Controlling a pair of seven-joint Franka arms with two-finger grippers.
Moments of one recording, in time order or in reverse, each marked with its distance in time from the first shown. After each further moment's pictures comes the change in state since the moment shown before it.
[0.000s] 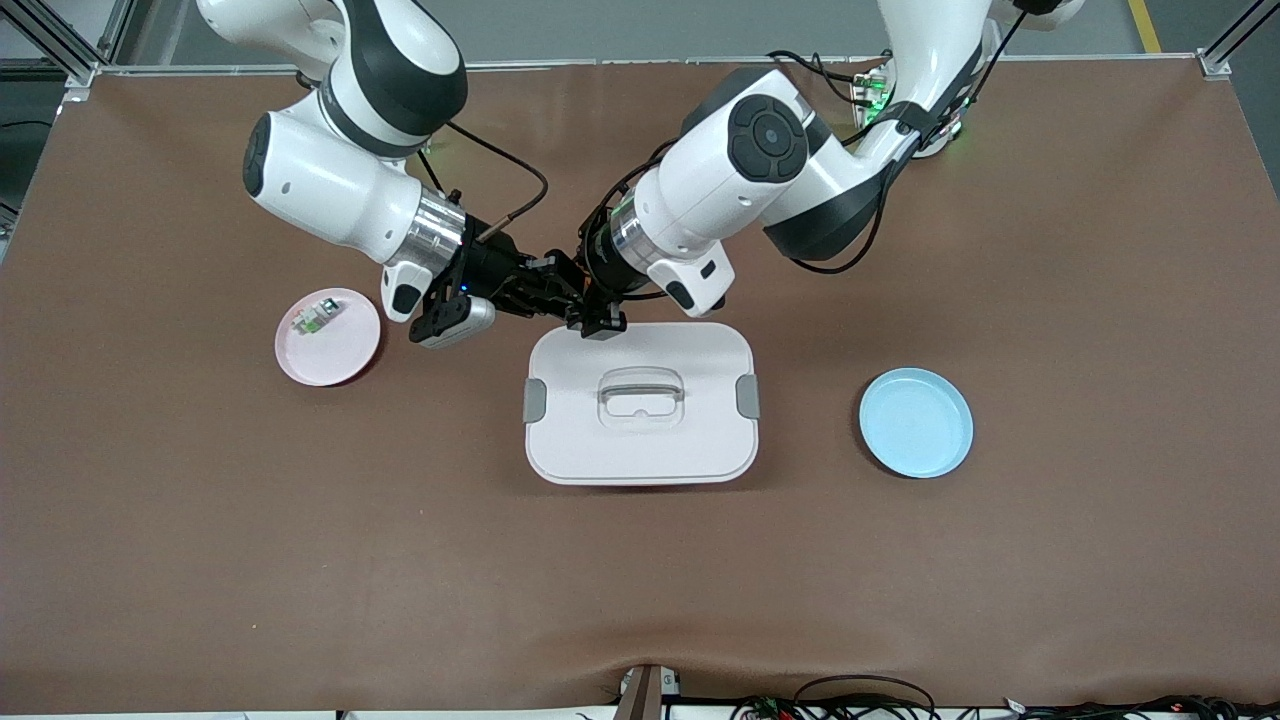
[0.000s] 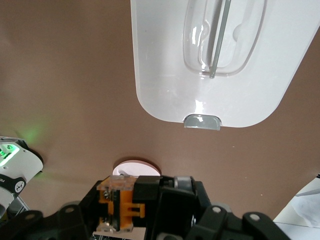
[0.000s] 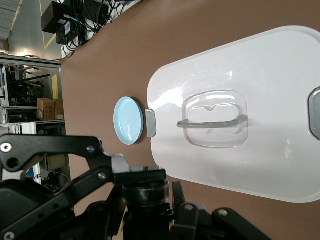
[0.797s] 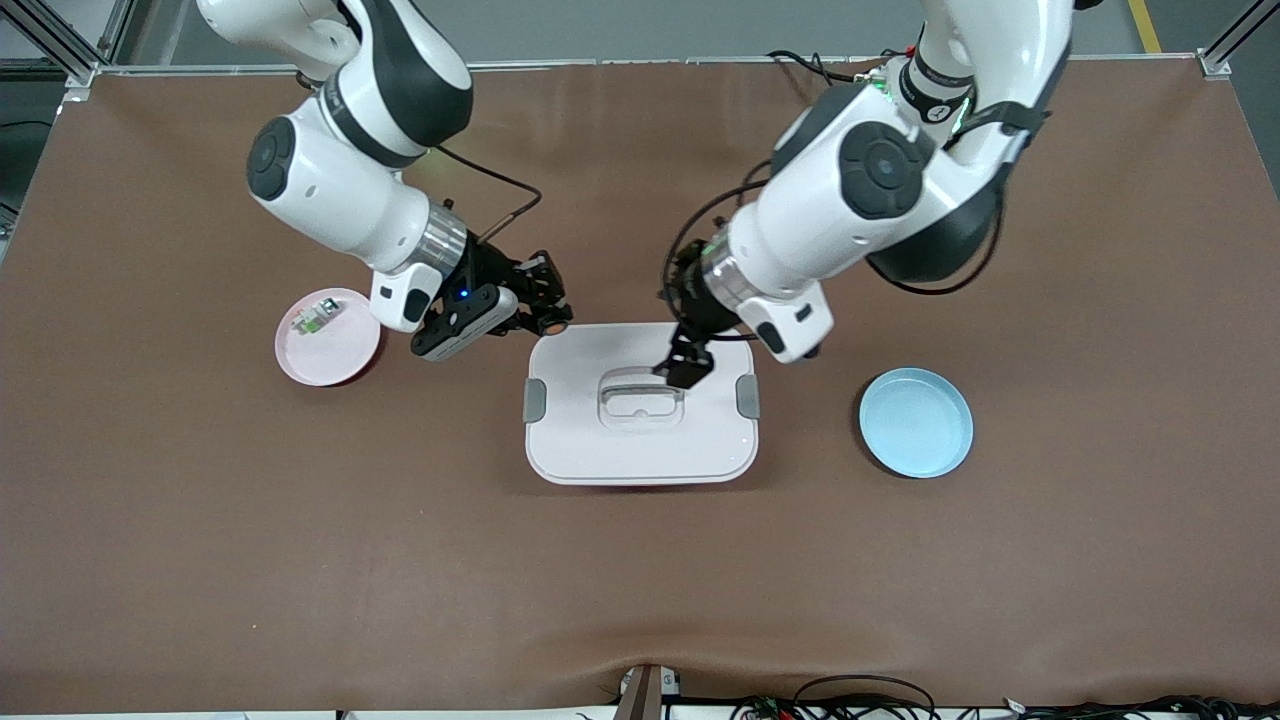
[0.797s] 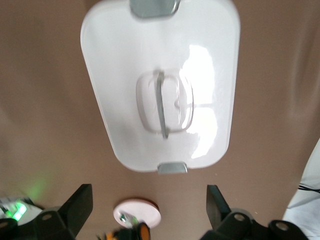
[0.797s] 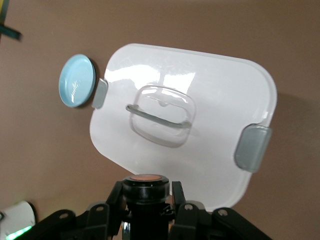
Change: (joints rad) left arm 0.161 -0.047 0.009 0.027 0.080 -0.214 0.312; right arm -0.032 0.016 -0.025 0.025 -0.309 -0.140 -0.300
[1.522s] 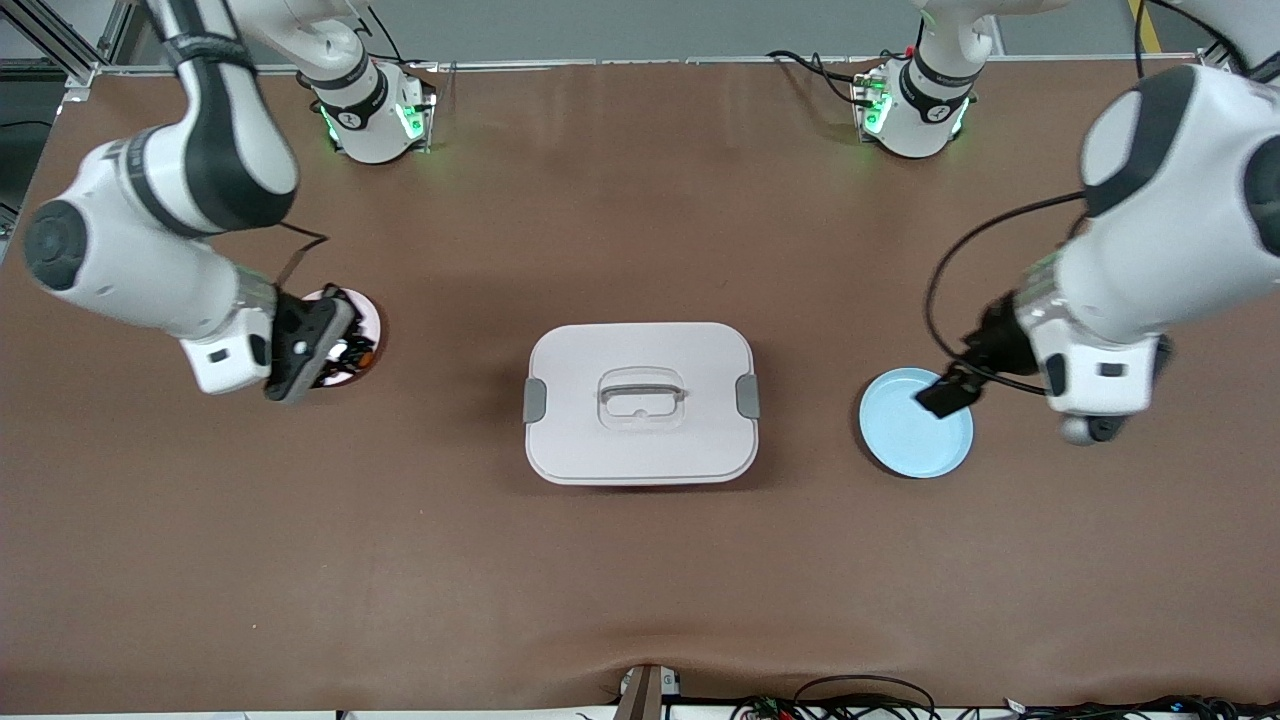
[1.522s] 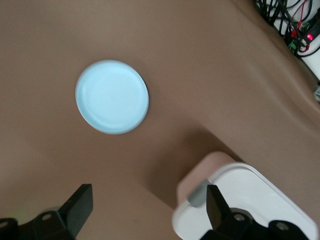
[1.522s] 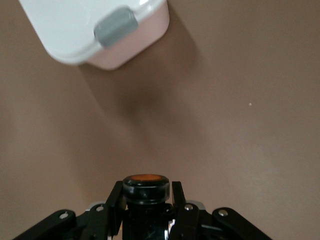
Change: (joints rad) left arm 0.371 -0.120 0.007 0.002 0.226 -0.307 1.033; right arm -0.376 -0.007 -0.017 -0.029 -0.303 -0.273 -0.912
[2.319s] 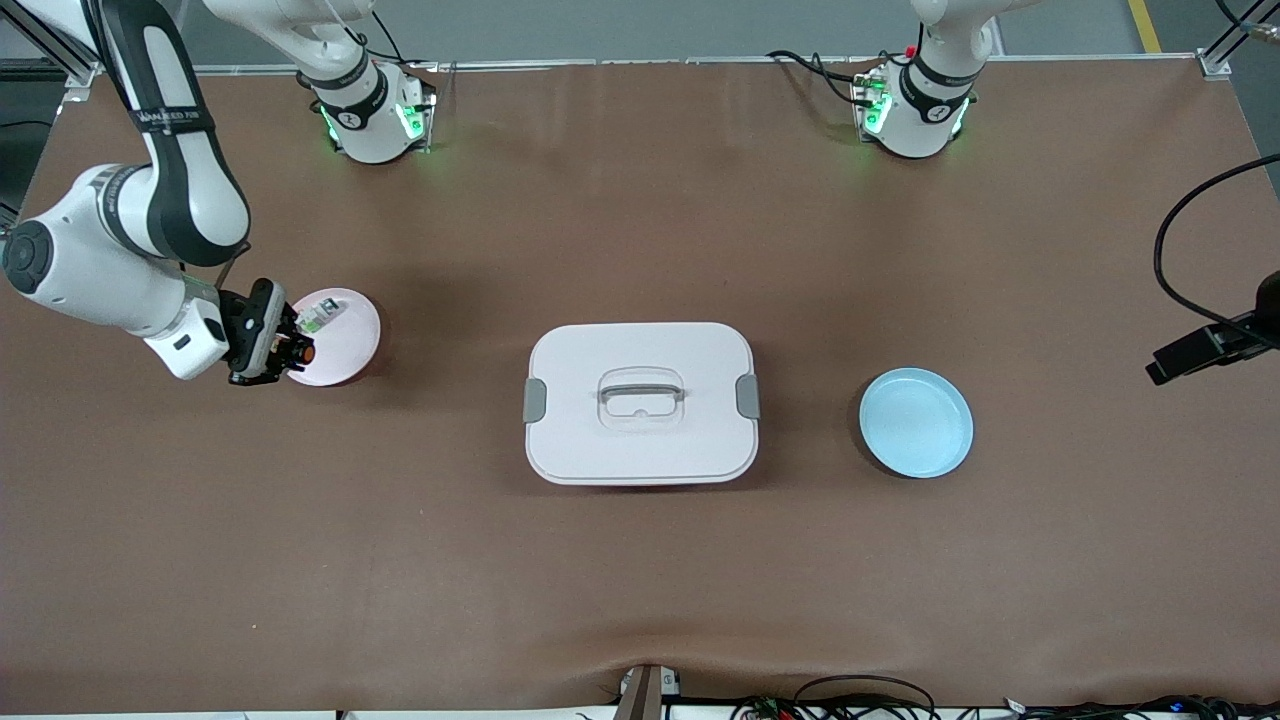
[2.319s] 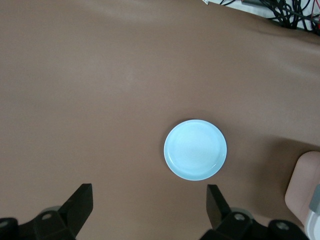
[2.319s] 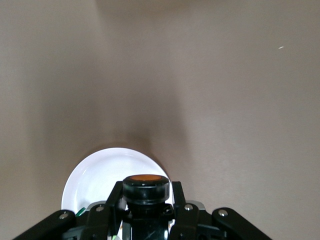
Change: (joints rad) left arm 0.240 -0.093 -0.003 -0.001 0.096 -0.063 0.664; right arm -0.170 -0.034 0.002 -0.351 0.036 0.292 -0.555
